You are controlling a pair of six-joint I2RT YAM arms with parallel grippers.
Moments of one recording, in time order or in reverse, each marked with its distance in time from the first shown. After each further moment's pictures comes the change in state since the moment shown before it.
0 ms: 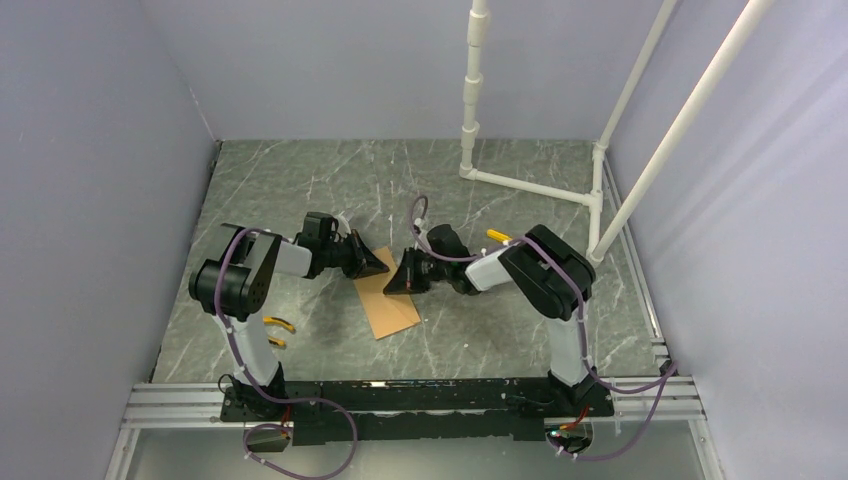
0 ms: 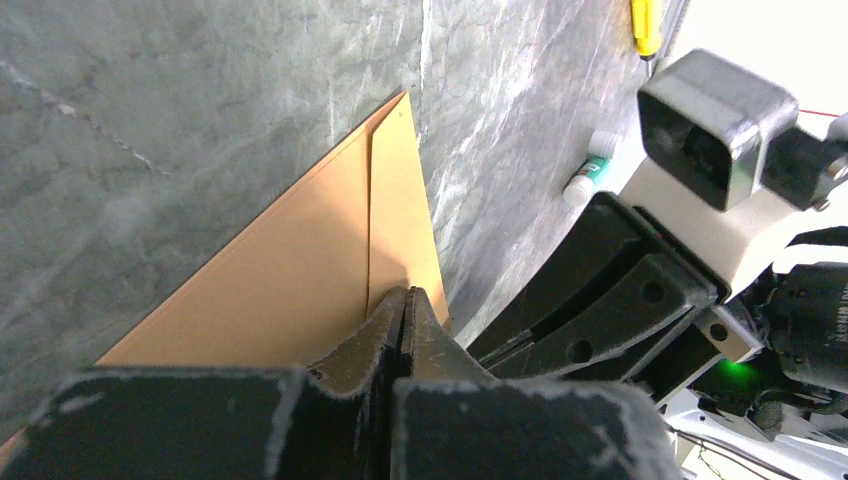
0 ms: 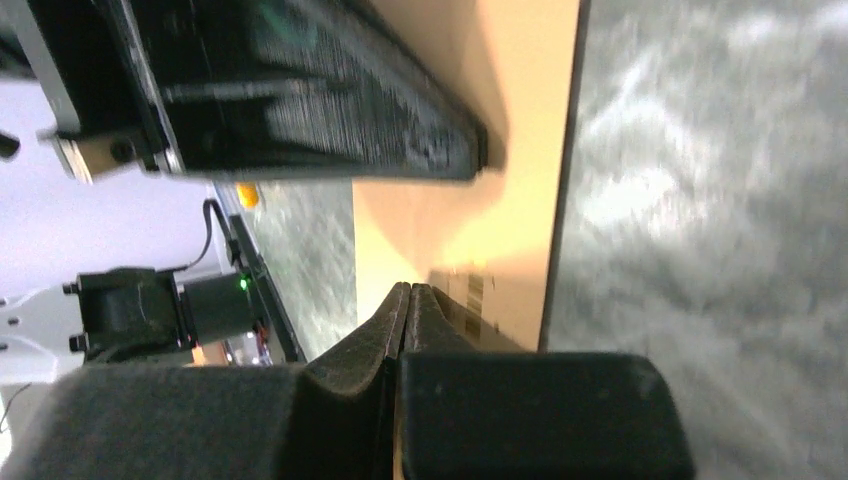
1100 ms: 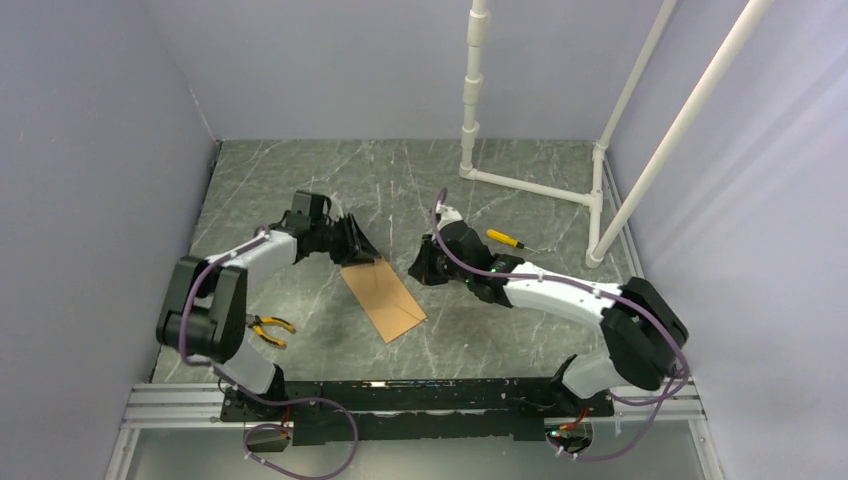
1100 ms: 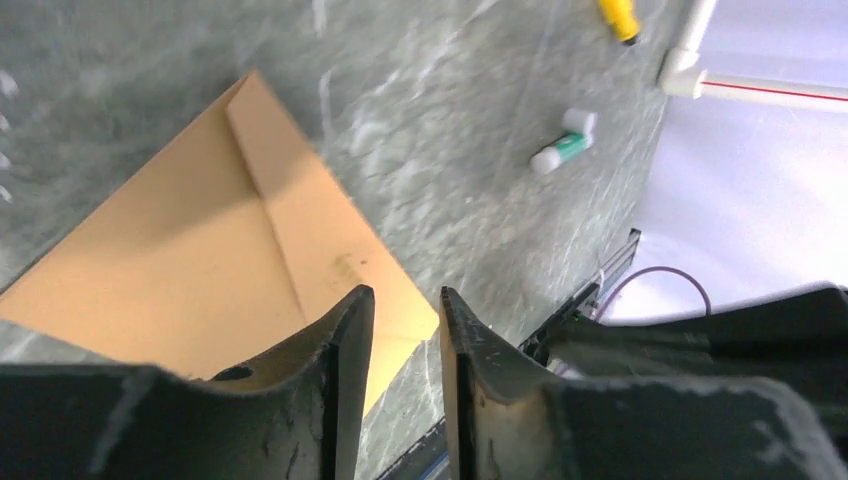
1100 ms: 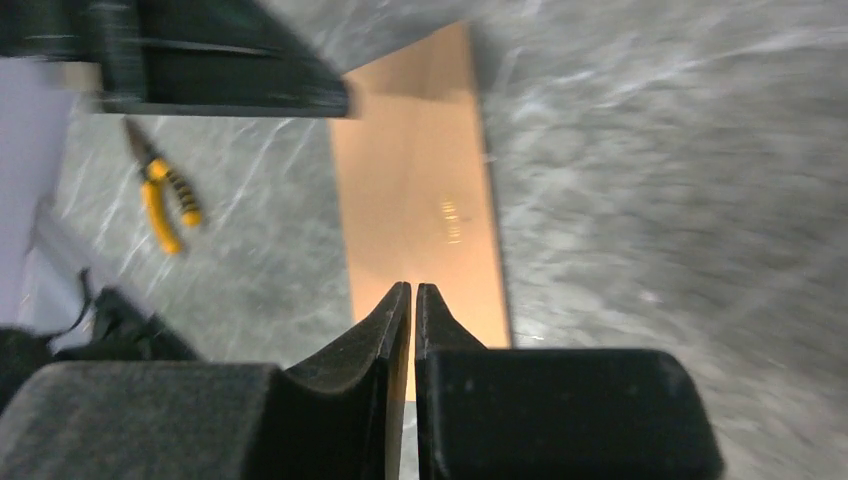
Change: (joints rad) left arm 0.001 -0.248 0.103 -0.439 -0.076 0.110; right arm 0.119 -0.565 -0.086 -0.438 0.502 -0.237
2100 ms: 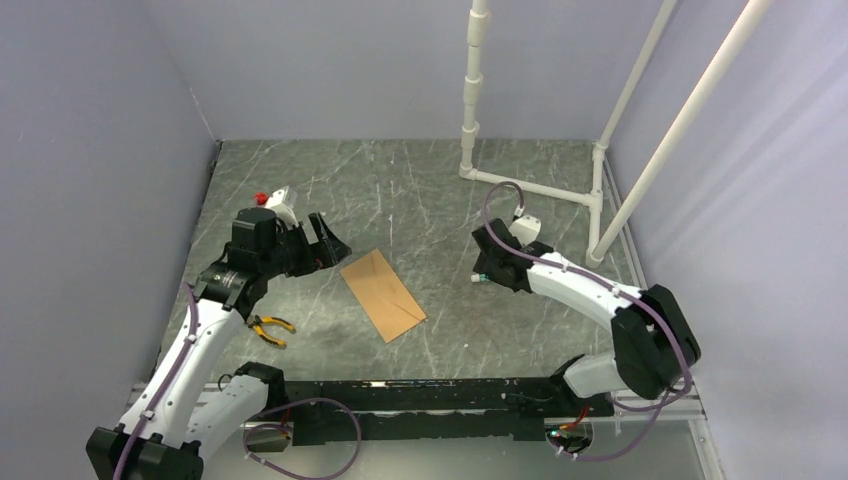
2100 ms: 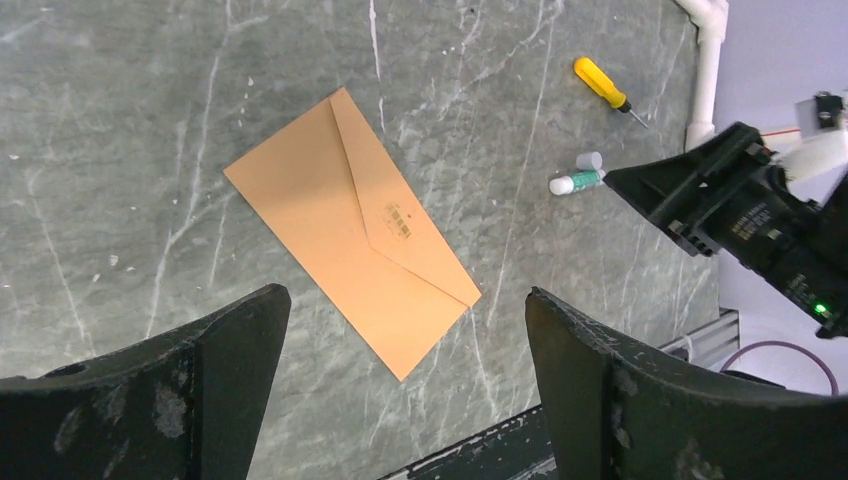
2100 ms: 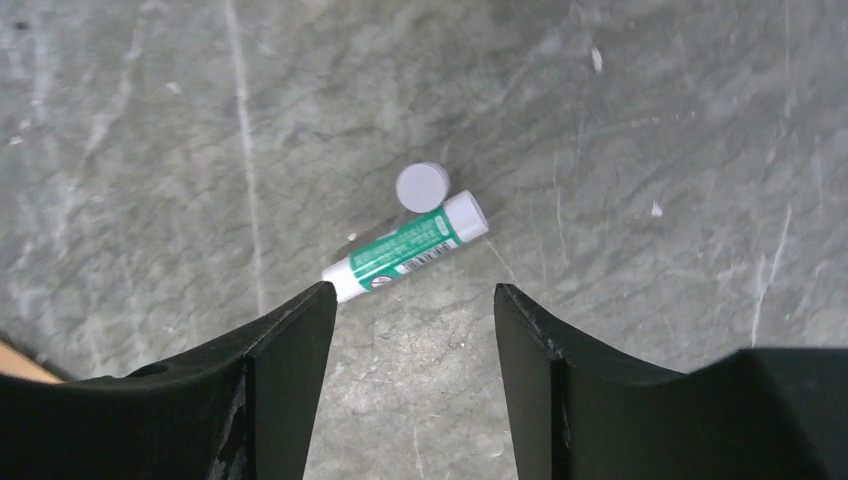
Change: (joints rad) left arm -0.001 -0.758 0.013 -0.459 -0.393 0.134; right arm -0.243 -0.122 -0.029 -0.536 0.548 0.248
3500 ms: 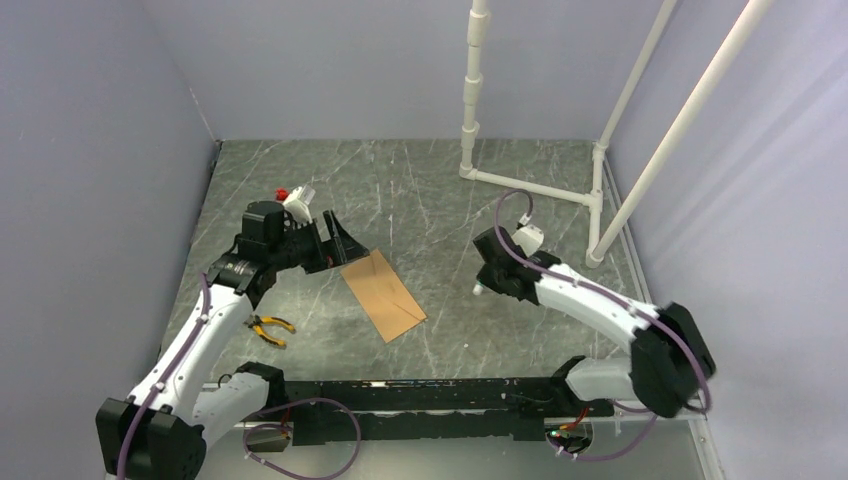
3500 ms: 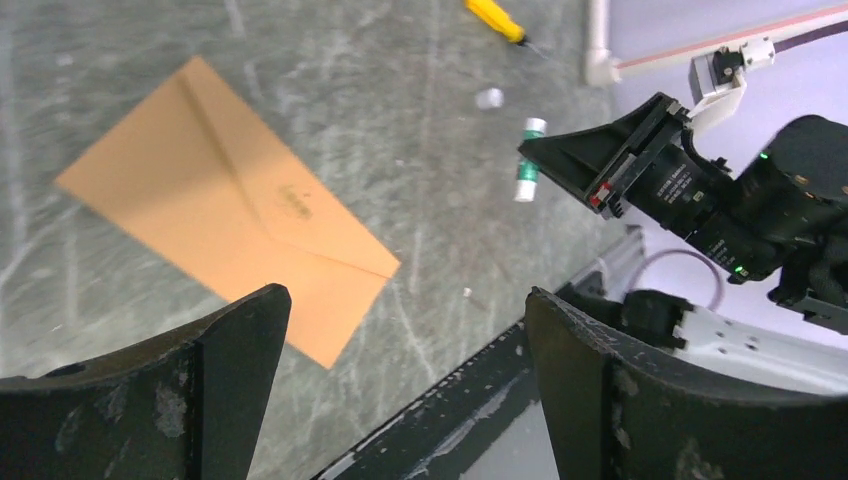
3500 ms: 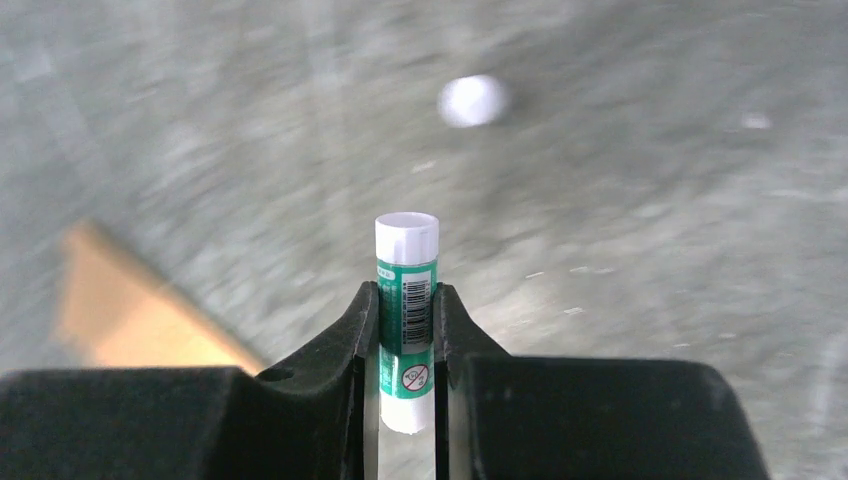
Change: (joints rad) left arm 0.000 0.088 -0.026 0.104 0.219 -0.026; right arm 0.035 -0.018 -0.031 -0.060 -0.046 0.239
